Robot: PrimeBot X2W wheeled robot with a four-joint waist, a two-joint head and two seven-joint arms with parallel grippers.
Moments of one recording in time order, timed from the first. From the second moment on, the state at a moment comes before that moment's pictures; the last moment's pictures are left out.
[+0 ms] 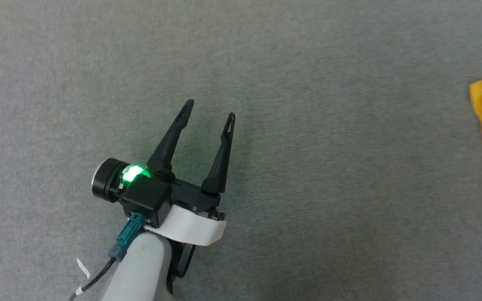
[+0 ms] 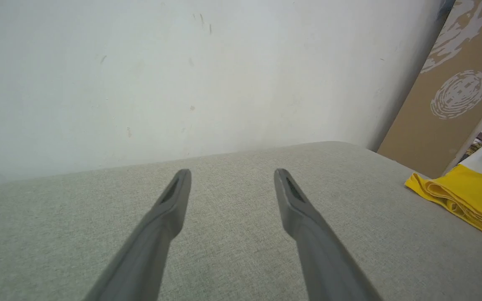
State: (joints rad) left arm -0.25 0.05 -0.26 -0.07 -0.06 -0.09 -0.26; right arm -0.43 -0.90 0.07 0.58 0.10 0.13 0.14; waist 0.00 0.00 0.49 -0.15
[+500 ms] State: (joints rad) left arm -0.24 0.05 -0.23 -0.04 -0.06 -0.09 -0.26; right arm -0.50 -0.80 -0.01 0.69 0.00 0.13 0.01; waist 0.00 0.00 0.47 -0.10
